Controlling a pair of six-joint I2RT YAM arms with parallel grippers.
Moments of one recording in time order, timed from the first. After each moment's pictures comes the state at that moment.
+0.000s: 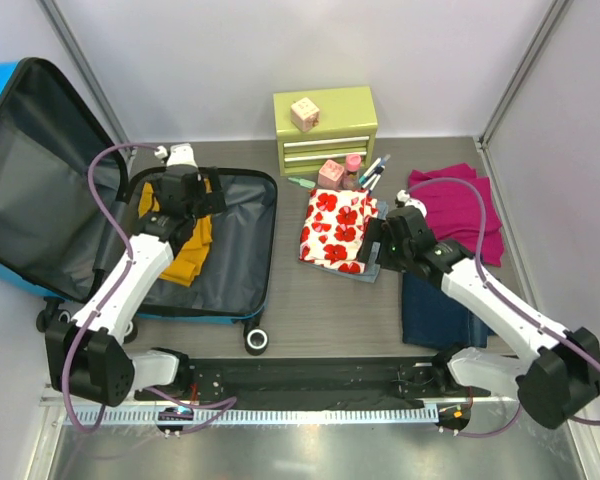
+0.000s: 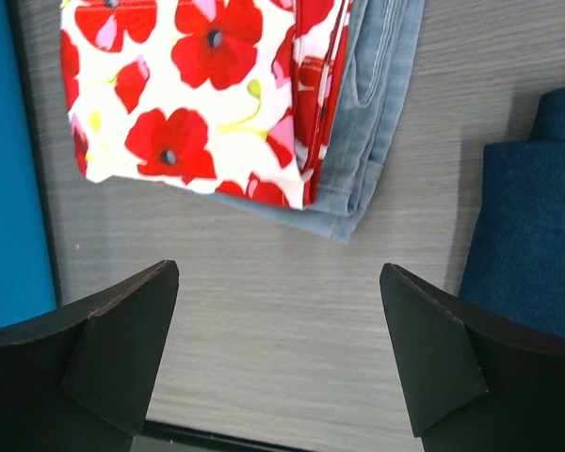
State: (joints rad) left arm -0.24 1.26 1.07 -0.35 -0.34 -0.26; right arm 0.51 1.12 0.85 -0.57 0.14 0.64
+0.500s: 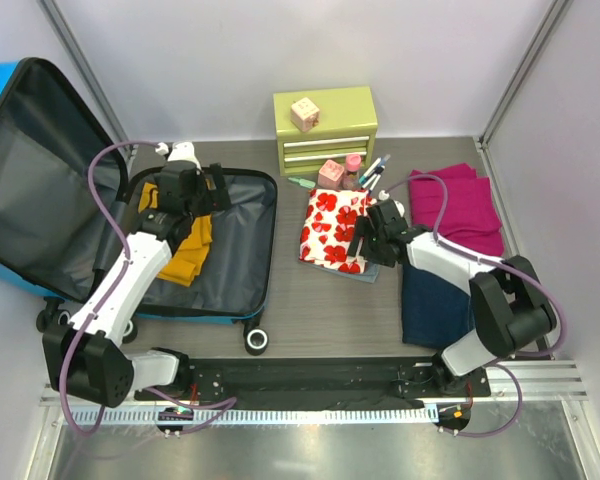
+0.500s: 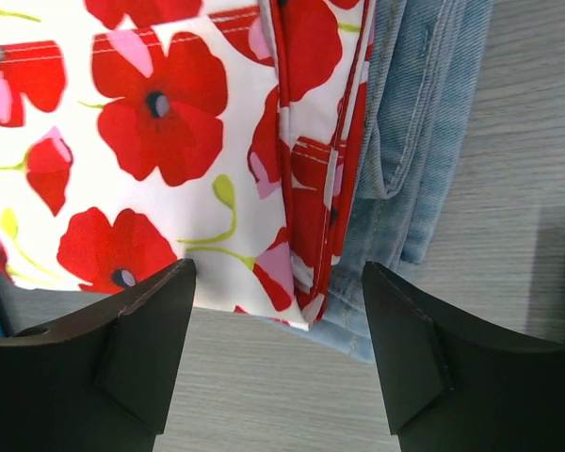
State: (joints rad) left arm -0.26 1.26 1.12 -0.39 -0.25 -0.31; right arm 0.45 1.50 0.87 -0.31 0.07 0.66
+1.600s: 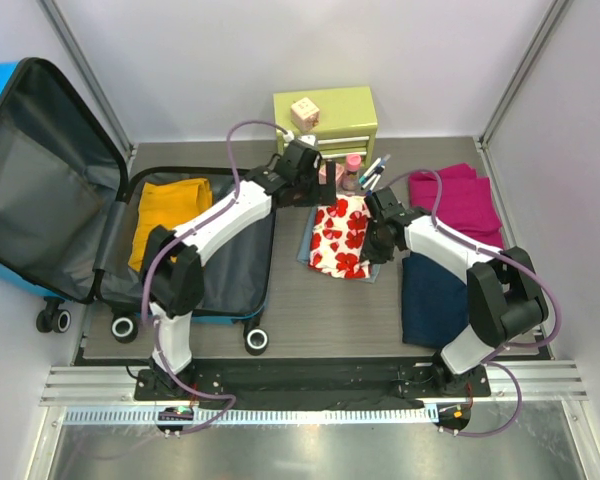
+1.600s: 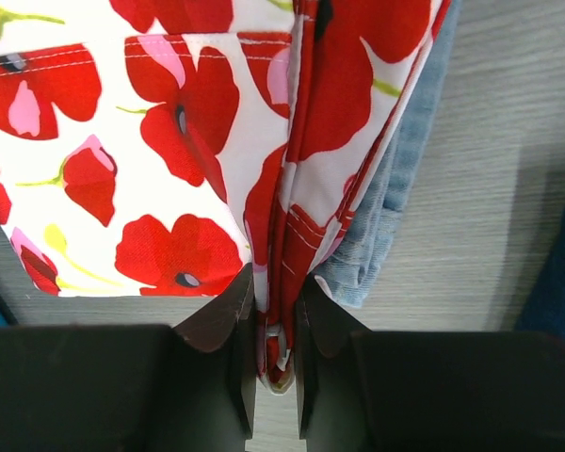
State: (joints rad) left arm -0.67 1.92 1.74 -0.55 -0.11 -0.53; right arm 0.43 1.59 1.04 -0.59 0.02 0.66
